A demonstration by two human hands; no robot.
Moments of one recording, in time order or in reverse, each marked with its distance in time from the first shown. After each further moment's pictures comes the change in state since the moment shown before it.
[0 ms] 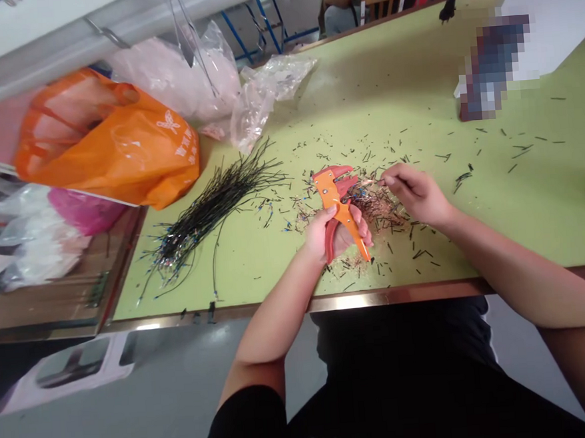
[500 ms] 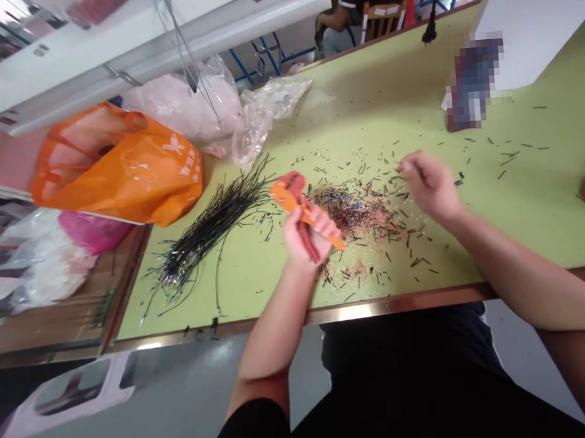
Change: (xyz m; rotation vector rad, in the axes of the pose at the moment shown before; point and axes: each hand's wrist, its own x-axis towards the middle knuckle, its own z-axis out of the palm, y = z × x) left_hand -0.006 0.018 -0.014 0.073 0.277 0.326; right_hand 0.008 -0.005 -0.026 -0.290 0.206 0.127
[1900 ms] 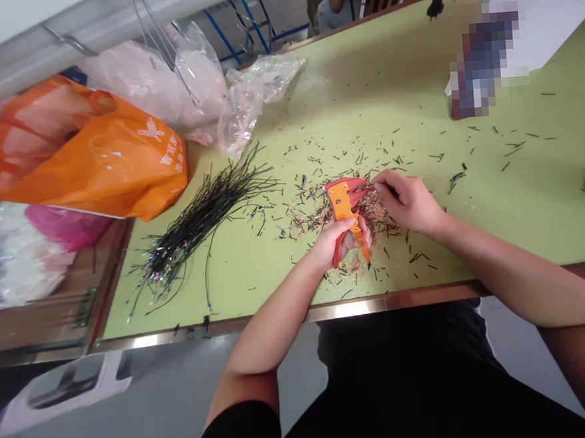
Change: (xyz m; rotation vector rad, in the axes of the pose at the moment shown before) left_hand 0.003 -0.045 0.010 -0.002 -0.277 -0.334; right_hand -0.016 -0.021 0.025 0.048 -0.238 0.011
